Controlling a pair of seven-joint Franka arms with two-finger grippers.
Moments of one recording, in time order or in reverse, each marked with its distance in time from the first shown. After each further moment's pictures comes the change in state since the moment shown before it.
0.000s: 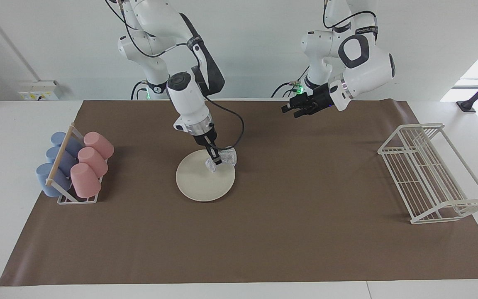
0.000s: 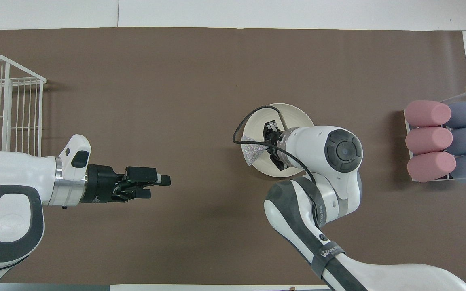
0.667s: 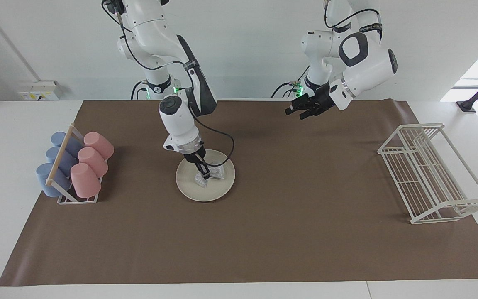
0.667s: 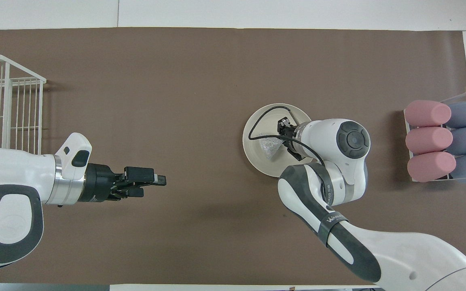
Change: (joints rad) left arm 0.000 0.000 -0.002 0.012 0.074 0.009 -0.020; right arm -0.129 0.076 -0.001 -0.003 0.000 0.048 -0.331
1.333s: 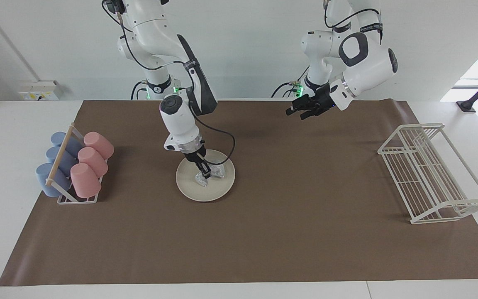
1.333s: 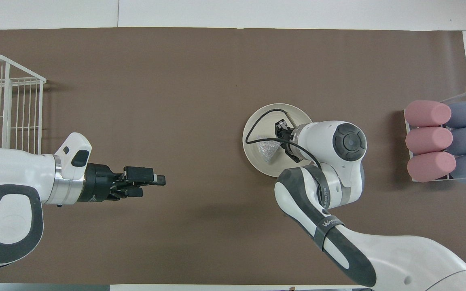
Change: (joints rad) left arm 0.001 0.000 0.000 0.000 0.006 0.002 -0.003; right arm 0.098 -0.004 0.003 -0.010 0.001 0.013 0.117
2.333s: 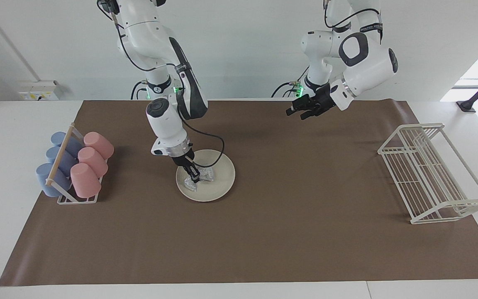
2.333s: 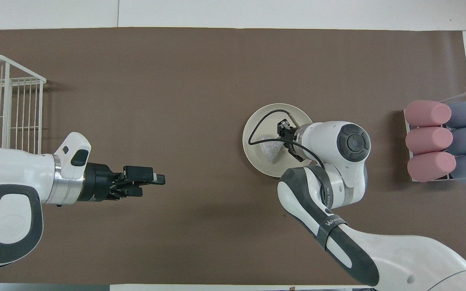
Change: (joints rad) left arm 0.001 0.000 0.000 0.001 0.000 0.003 -0.009; right arm -0.025 -0.006 -0.001 -0.010 0.001 0.003 -0.063
